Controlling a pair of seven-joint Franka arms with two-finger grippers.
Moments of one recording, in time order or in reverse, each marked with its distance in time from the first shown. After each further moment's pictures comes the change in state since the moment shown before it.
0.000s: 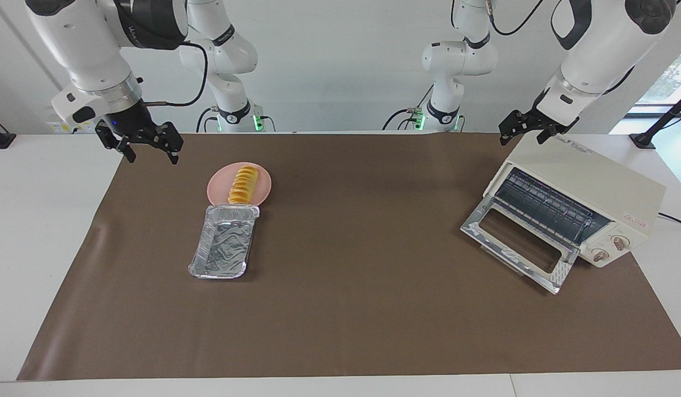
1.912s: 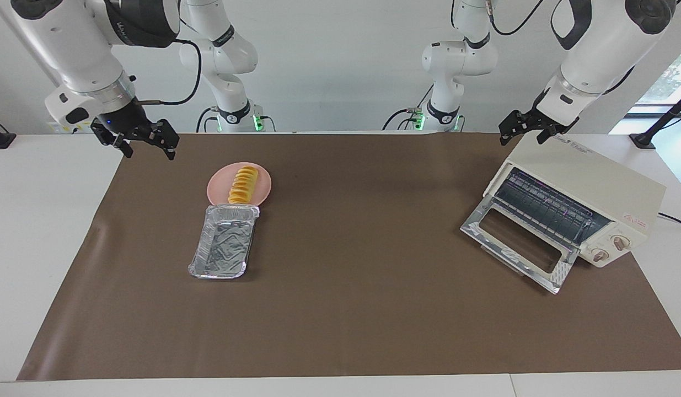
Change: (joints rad) left arm 0.000 0.000 0.000 0.000 0.000 0.000 0.000; right arm -0.007 -0.009 -0.010 0.022 0.031 -0.079 -0.001
